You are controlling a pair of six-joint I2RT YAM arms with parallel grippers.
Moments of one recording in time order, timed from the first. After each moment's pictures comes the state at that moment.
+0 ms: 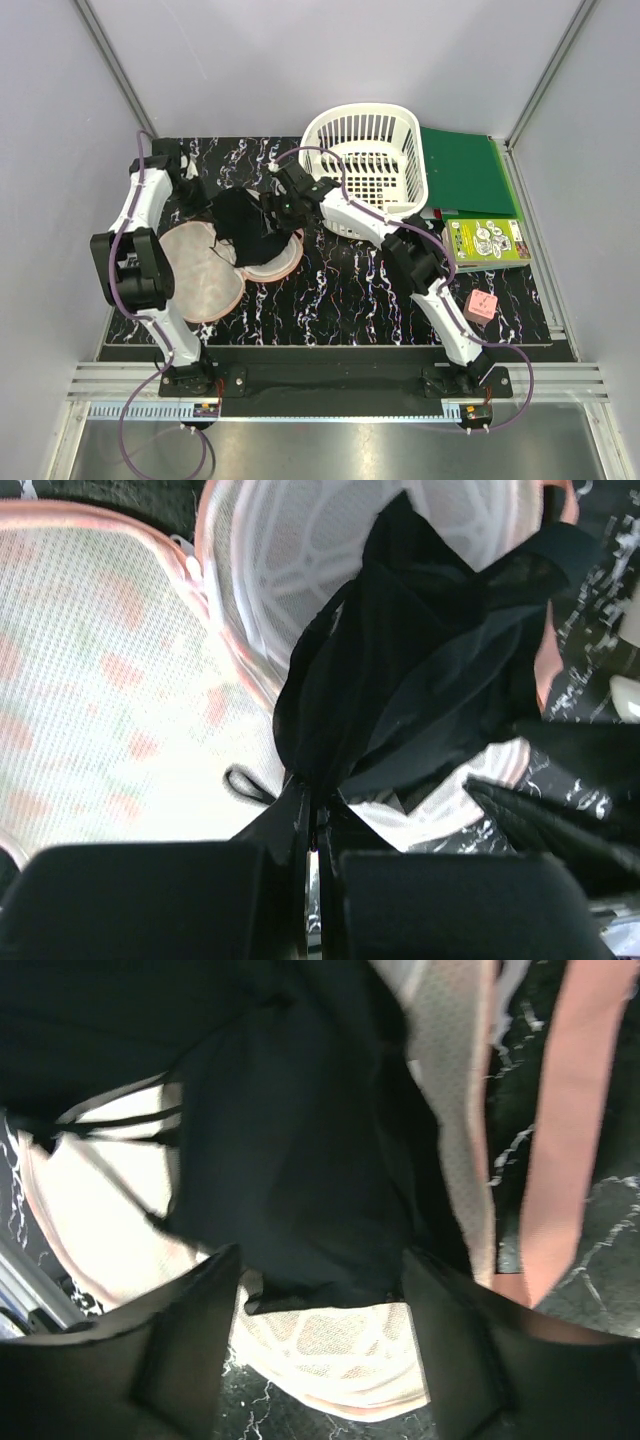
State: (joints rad) left arm 0.14 1.82 1.55 -0.97 0.26 -0.26; right arm 0.79 2.42 2.16 -0.59 -0.25 0.47
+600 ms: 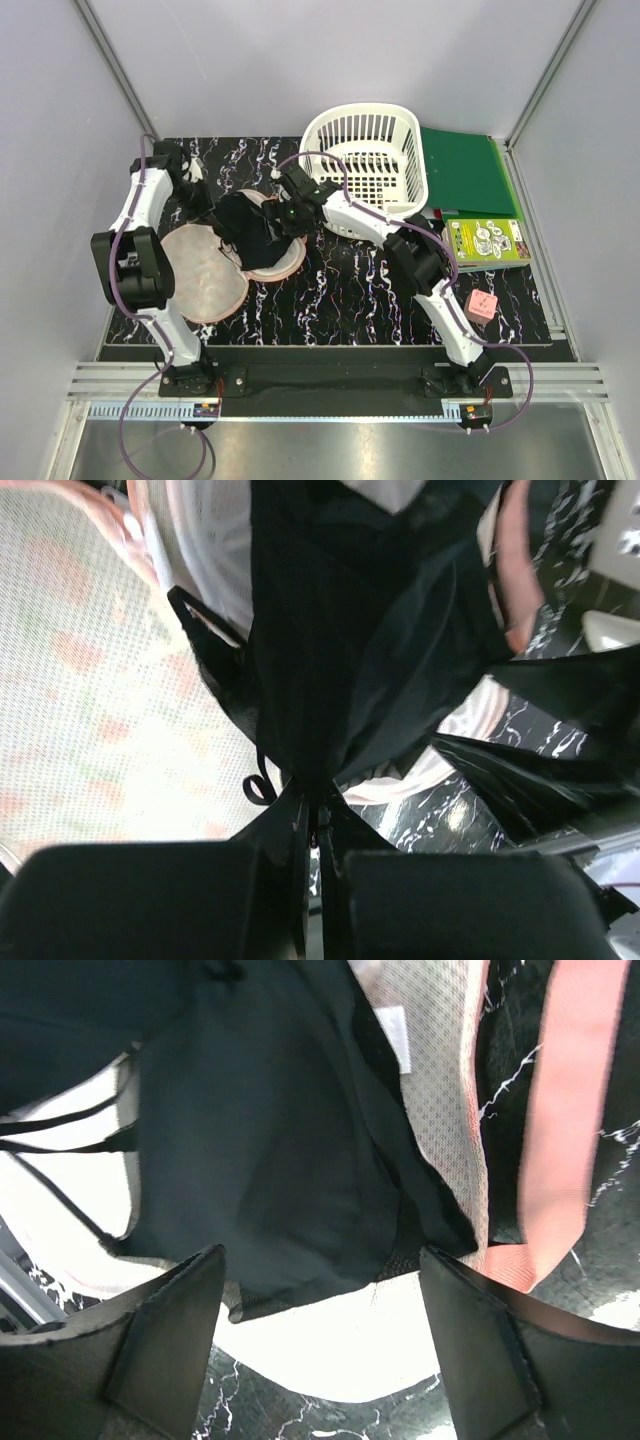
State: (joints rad) left arm 0.14 1.80 1.56 -1.03 0.37 -0.21; right arm 0.78 2.39 2.07 -0.60 -0.25 0.43
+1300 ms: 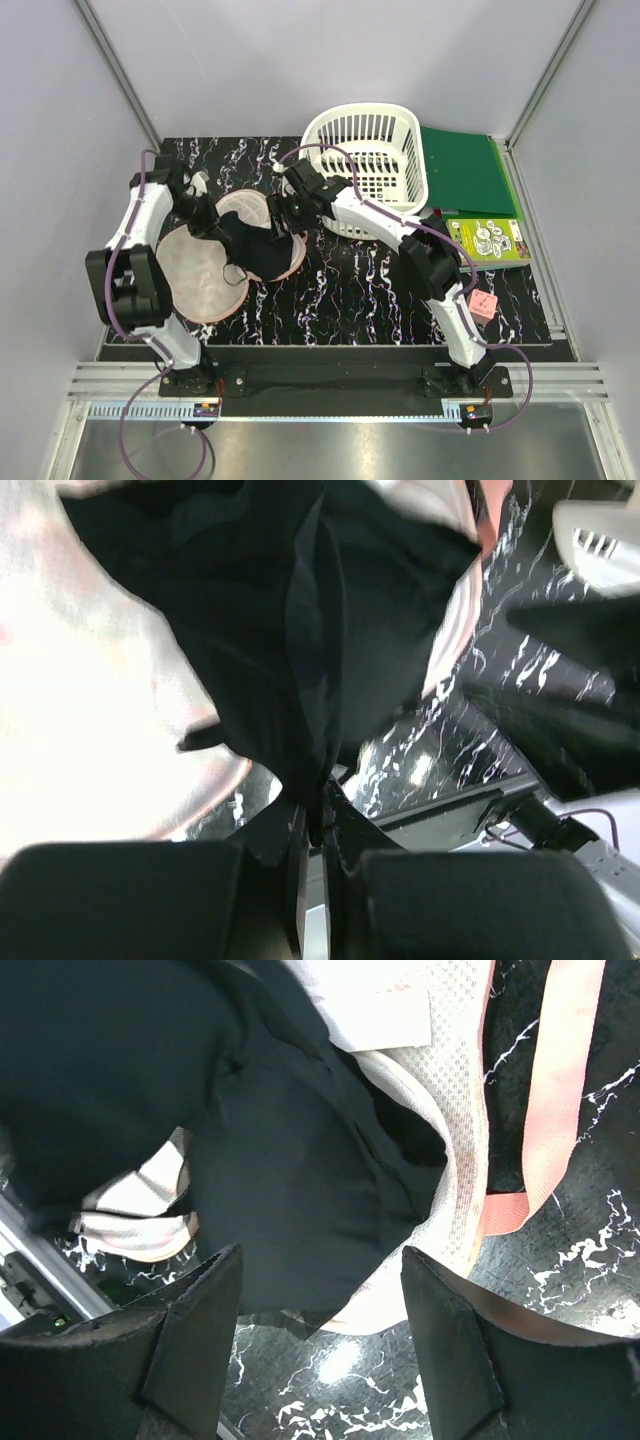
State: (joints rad) left arm 0.13 1.63 1.35 -1.05 0.49 -0.23; right arm 0.79 2.25 1.98 -0.61 -0.25 0.39
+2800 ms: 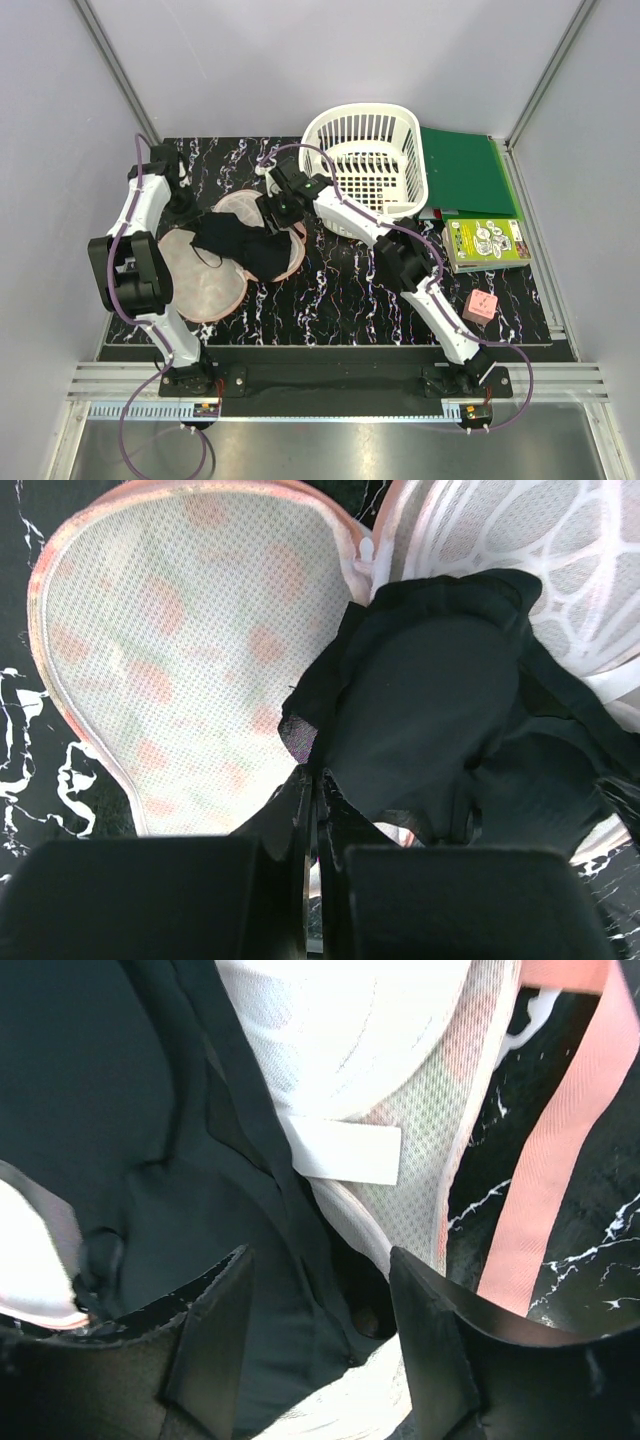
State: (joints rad) left arm 0.16 1.77 1.48 -0.97 0.02 -0.25; right arm 0.79 2.55 2.39 -0.71 -0.23 0.20
